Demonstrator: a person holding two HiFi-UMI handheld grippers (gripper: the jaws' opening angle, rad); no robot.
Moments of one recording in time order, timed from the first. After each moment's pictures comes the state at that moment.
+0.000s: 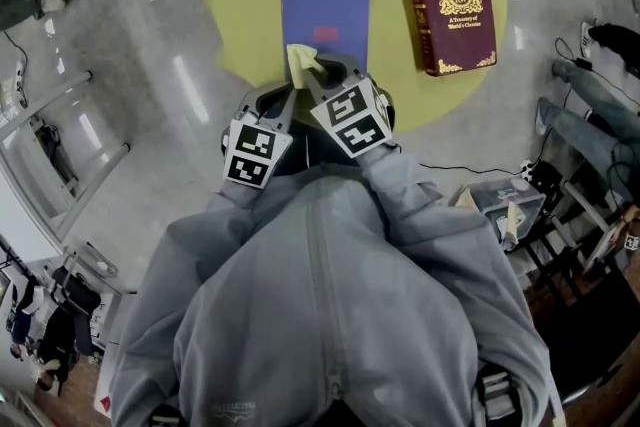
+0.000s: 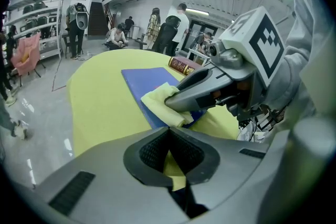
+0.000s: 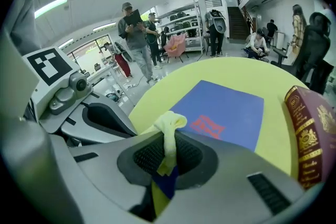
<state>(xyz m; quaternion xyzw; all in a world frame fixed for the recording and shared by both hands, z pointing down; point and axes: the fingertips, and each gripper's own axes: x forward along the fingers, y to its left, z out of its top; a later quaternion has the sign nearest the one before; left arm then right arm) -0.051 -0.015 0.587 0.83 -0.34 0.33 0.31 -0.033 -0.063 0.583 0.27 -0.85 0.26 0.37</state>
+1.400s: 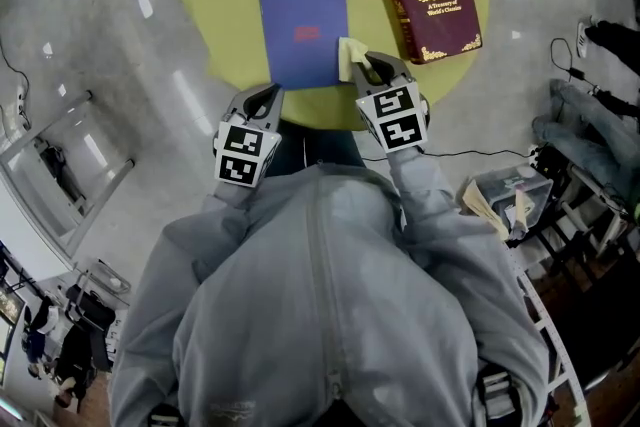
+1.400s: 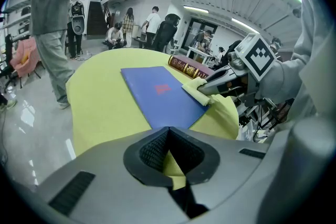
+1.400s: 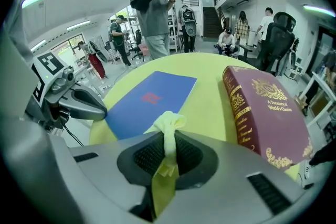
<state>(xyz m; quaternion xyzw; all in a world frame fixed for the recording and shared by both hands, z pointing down) -0.048 -0.014 0.585 0.82 -0.34 0.34 0.31 0.090 -0.062 0.583 0.39 -0.78 0.28 0.39</state>
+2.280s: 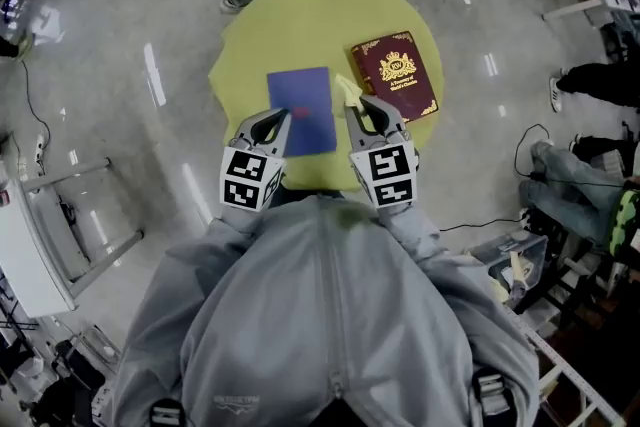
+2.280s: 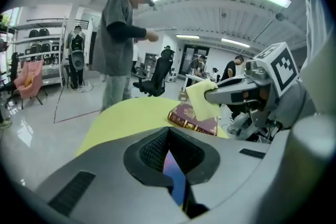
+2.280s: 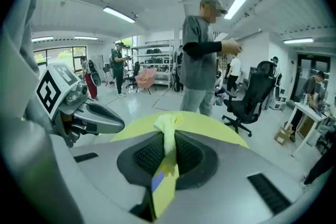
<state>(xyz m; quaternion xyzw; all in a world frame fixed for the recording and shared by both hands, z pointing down) -0.017 -0.099 0.424 0.87 -0.38 0.23 0.22 0.089 -0.114 0.385 0.49 -0.82 0.14 0.26</state>
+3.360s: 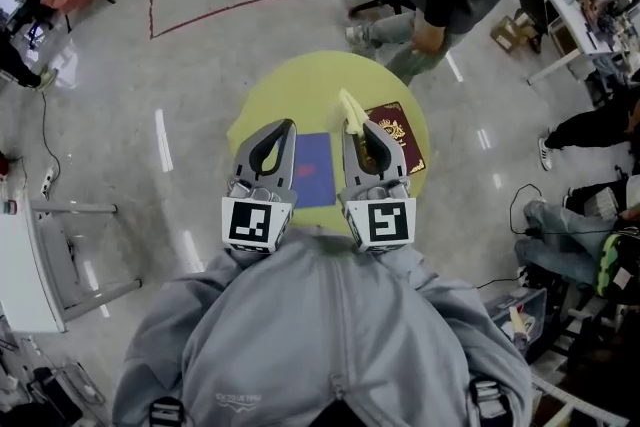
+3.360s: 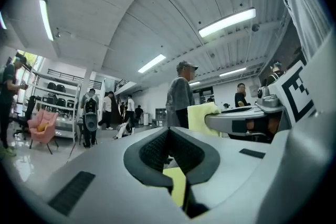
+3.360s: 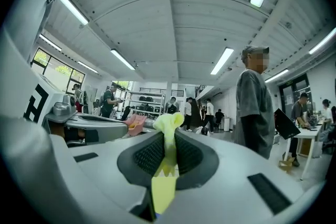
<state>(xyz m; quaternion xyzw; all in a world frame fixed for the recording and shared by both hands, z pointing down) -0.033 -0.113 0.188 0.88 -0.48 -0.02 -0.01 0.056 -0.111 0.184 0.56 -0.83 -0.04 0.04</state>
